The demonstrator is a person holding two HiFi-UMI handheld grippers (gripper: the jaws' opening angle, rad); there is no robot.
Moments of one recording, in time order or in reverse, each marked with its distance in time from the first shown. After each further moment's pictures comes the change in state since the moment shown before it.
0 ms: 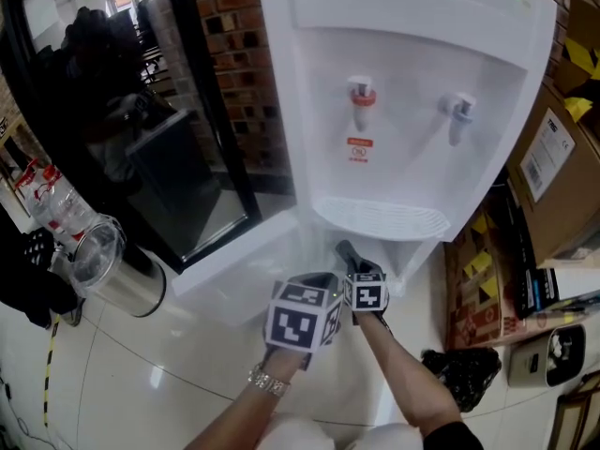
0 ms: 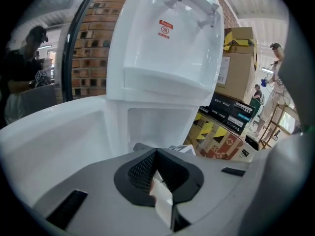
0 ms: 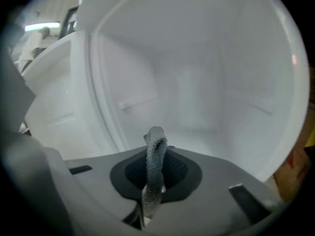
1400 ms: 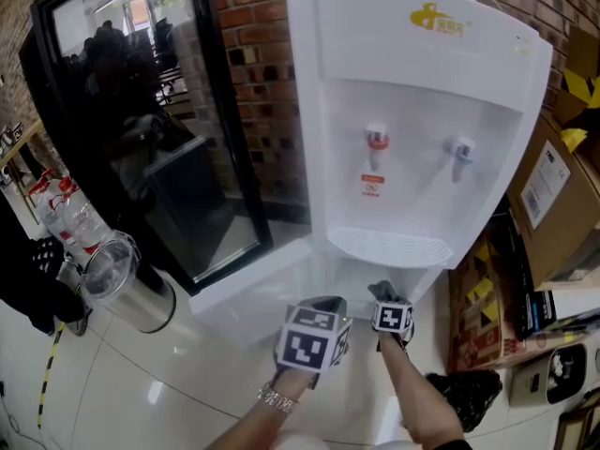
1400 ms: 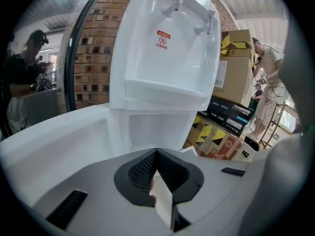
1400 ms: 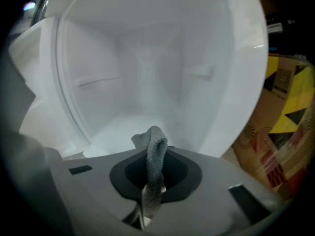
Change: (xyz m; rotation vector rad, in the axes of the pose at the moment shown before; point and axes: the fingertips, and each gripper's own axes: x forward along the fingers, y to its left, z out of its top) left arm -0.014 -0.003 0.011 0.014 -0.038 0.004; right arm -0.019 -0.090 -0.030 0.053 0.109 -0.276
